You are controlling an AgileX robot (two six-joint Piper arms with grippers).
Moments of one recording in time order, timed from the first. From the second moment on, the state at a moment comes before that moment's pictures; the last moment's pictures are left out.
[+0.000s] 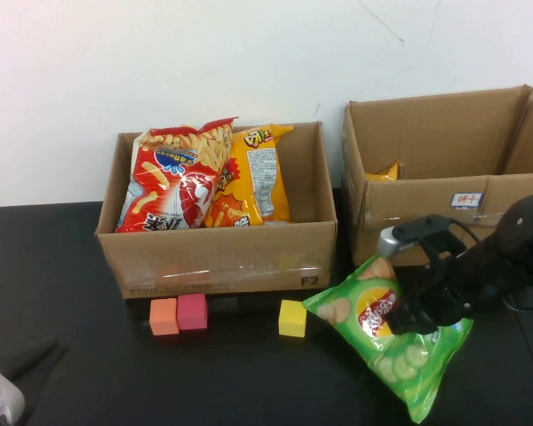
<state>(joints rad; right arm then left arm) 0.30 2.04 -1.10 0.75 0.47 -0.85 -0.64 0.51 -0.33 0.76 0.36 -0.42</state>
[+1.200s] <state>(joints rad) 0.30 1.96 -1.65 1.10 0.89 -0.93 -0.64 0.51 -0.33 0.79 0.36 -0.44</state>
